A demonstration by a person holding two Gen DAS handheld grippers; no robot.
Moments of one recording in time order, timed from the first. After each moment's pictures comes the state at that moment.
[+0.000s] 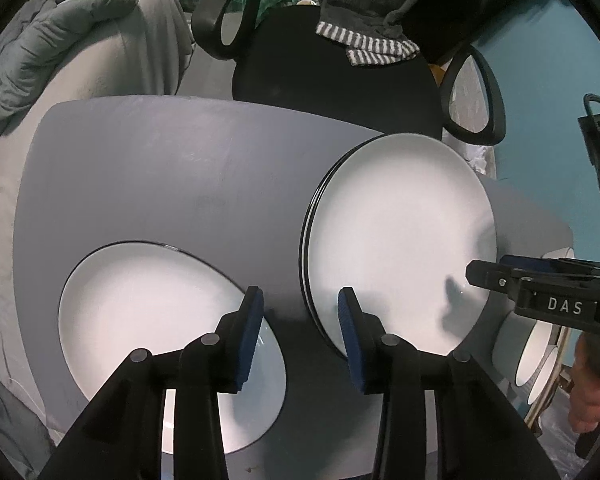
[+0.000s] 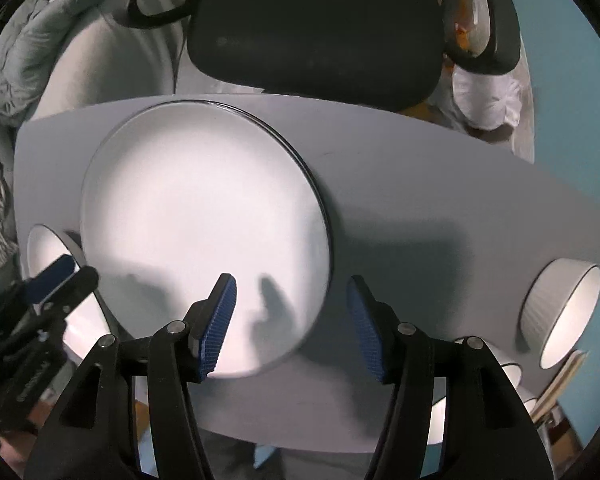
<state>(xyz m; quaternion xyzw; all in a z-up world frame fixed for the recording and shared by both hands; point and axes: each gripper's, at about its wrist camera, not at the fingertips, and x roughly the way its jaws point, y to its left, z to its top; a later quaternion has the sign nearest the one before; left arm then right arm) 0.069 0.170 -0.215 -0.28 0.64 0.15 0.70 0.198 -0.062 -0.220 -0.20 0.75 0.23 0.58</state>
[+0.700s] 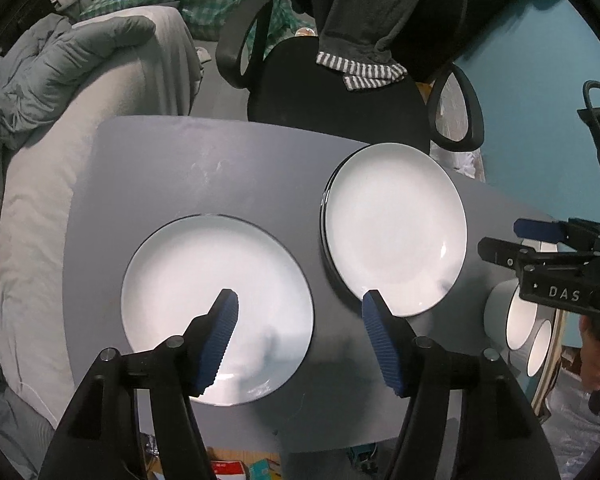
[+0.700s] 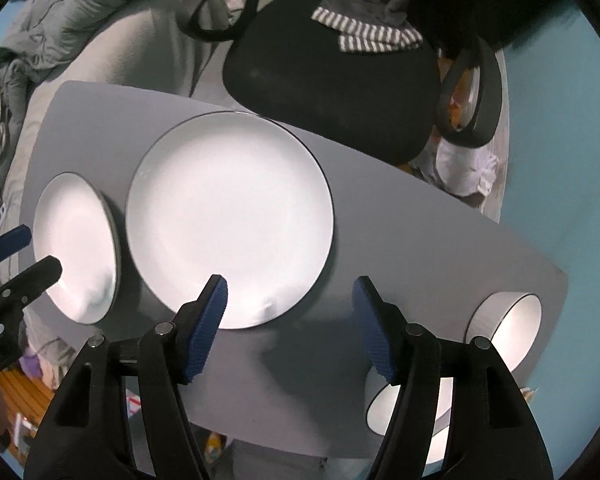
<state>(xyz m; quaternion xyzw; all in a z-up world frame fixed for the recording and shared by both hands) 0.021 0.169 -0.156 -0.26 0.61 0.16 0.73 0.155 -0.055 -0.154 -0.29 0.66 0.29 0.63</state>
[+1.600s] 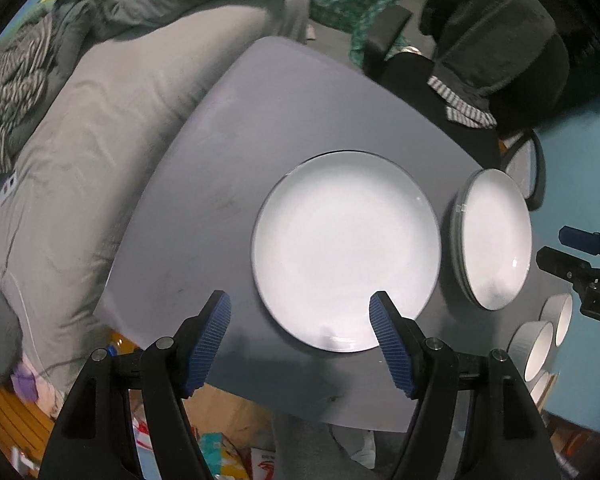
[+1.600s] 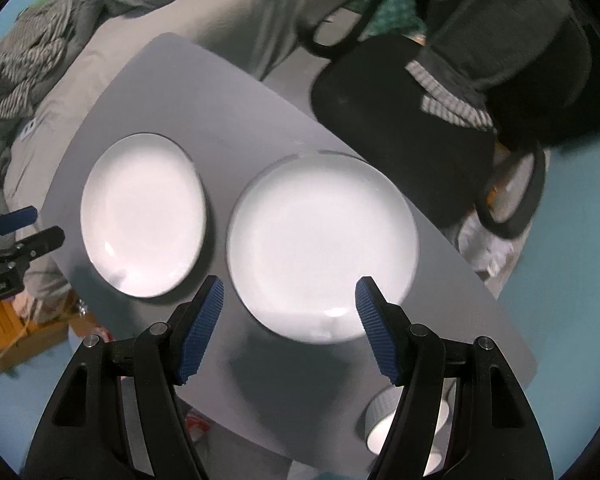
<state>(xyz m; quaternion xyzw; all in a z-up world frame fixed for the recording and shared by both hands) -0.100 0.218 -0.179 -0.37 0.58 0.29 0.66 0.092 0.027 -0.135 -0.39 0.59 0.40 0.58</state>
